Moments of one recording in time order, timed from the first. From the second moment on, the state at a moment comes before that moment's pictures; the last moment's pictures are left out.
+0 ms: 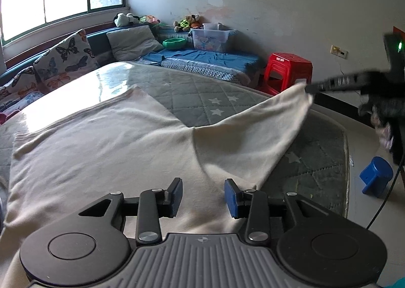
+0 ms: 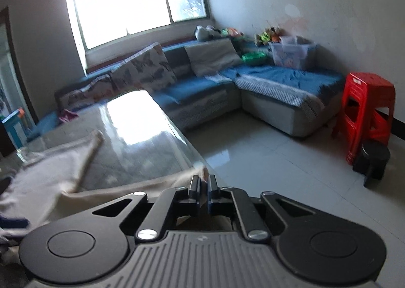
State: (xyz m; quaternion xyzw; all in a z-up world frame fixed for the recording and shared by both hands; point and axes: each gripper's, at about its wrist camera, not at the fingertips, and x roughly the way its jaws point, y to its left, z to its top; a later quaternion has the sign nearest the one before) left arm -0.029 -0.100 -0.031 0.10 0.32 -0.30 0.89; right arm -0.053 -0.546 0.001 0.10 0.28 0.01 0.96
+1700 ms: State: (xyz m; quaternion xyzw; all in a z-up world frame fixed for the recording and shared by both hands) left arm -0.041 -0.001 -0.019 0.00 0.32 -0.18 0.93; right arm -0.044 -0.348 0.007 -0.10 0.33 0.32 0.88
